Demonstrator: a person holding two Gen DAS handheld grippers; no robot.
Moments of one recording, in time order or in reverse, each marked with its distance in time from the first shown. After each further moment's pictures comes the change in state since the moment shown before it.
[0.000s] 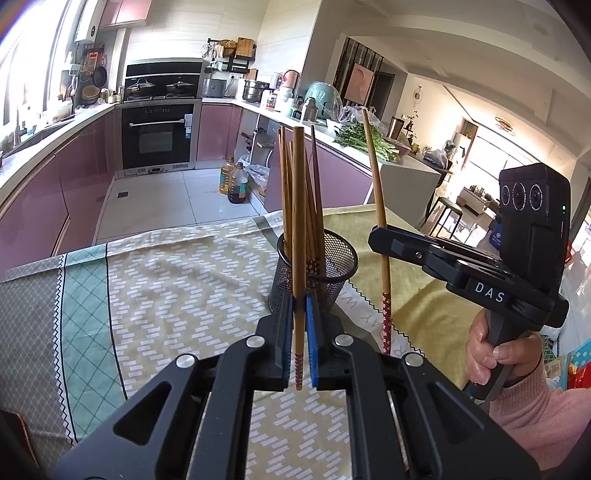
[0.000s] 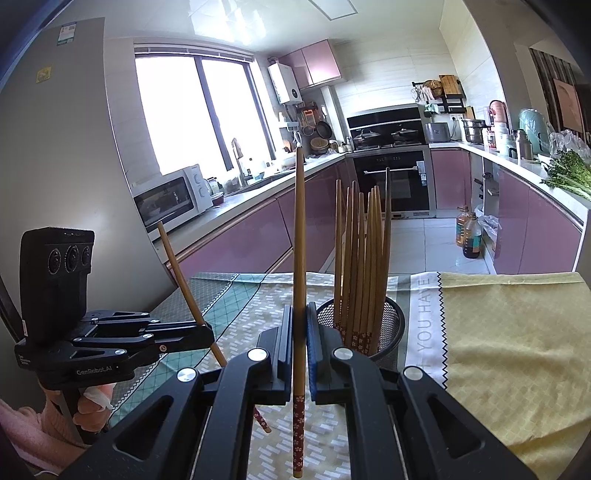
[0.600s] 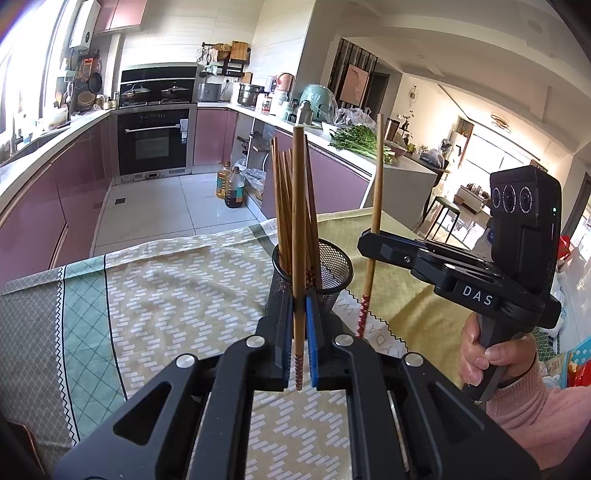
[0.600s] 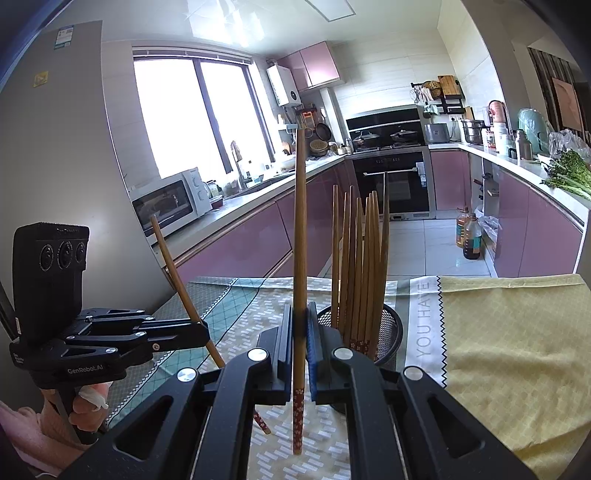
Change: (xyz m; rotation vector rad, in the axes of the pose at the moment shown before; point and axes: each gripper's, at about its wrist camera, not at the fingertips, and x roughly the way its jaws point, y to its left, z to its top) left arm -0.006 -0.008 0.011 0.024 -0.009 -0.007; right arm 0.001 -0.004 0.005 0.006 -0.013 0.001
